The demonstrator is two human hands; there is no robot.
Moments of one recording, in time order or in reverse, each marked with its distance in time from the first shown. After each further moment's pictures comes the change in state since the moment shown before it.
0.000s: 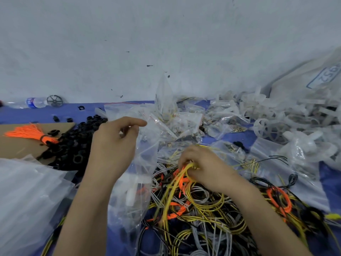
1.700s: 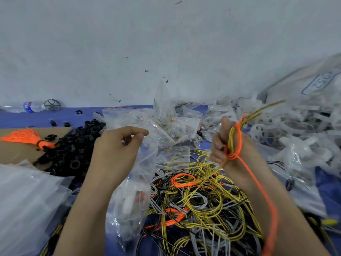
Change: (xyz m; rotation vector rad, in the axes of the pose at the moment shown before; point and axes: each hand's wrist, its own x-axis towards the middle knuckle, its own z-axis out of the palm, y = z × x) left_hand 0.000 -0.002 0.002 -0.001 -0.053 -0.005; right_hand -0.014 -0.018 -0.048 1.317 0.452 0.208
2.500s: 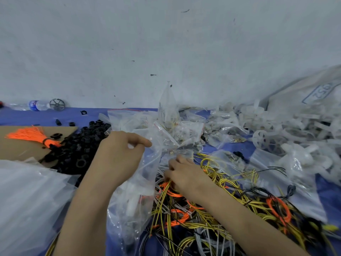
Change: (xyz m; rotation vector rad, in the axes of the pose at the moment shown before) left_hand 0.000 0.003 -0.019 0.194 -0.065 -0.090; right_hand 0.027 0.093 0.032 -1.982 -0.561 -0.472
